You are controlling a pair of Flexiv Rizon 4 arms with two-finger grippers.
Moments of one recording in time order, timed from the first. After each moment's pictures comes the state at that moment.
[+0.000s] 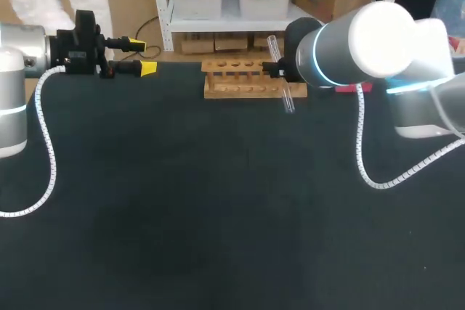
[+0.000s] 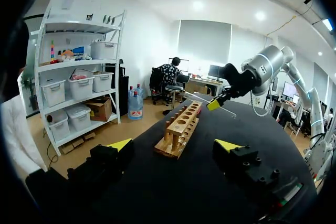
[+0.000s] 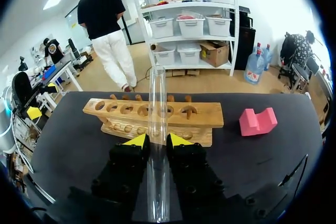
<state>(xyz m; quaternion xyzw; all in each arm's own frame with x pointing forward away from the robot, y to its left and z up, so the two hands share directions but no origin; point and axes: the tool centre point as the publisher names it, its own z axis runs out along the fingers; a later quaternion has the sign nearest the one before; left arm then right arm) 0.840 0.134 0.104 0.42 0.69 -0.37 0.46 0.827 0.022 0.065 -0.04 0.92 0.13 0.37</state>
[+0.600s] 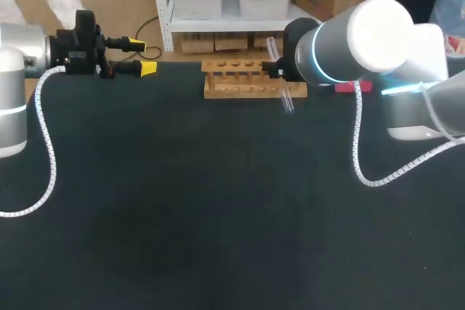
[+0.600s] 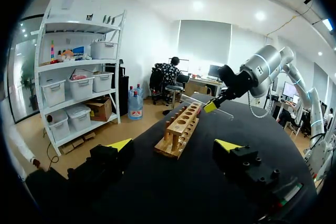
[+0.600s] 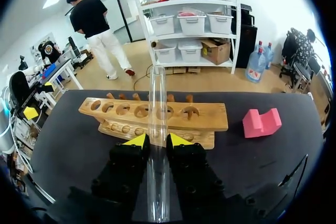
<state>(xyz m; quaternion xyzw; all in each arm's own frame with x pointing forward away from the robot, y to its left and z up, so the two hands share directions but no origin) 0.840 0.134 0.104 0.42 0.69 -0.37 0.46 0.835 0.023 0.056 -0.05 0.92 0.13 0.36</state>
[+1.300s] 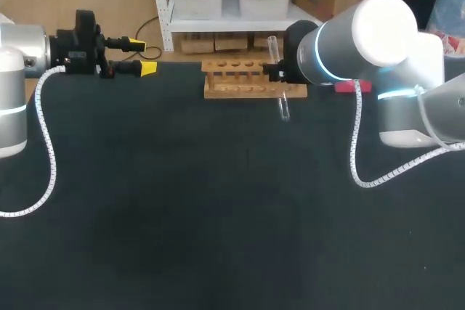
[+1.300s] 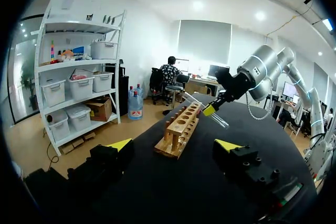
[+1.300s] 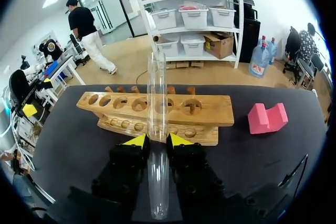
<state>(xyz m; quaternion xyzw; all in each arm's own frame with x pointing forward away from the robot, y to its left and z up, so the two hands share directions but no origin) 0.840 0.134 0.104 0.42 0.69 -0.37 0.46 0.834 0.024 0.044 -0.05 0.93 0.15 0.34</state>
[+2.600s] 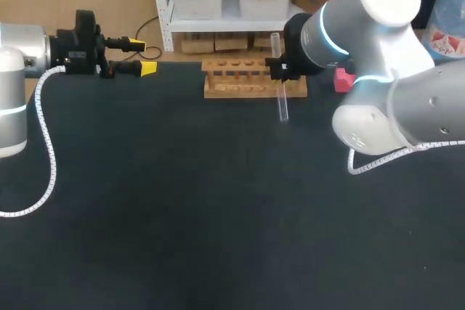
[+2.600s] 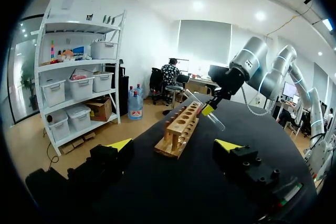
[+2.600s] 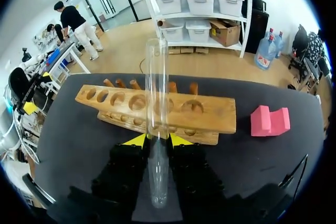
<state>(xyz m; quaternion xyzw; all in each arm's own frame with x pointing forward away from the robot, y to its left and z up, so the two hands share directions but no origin) 0.840 0.134 0.104 0.42 0.69 -0.37 0.46 0.837 0.021 0.044 -0.08 0.95 0.15 0.27</state>
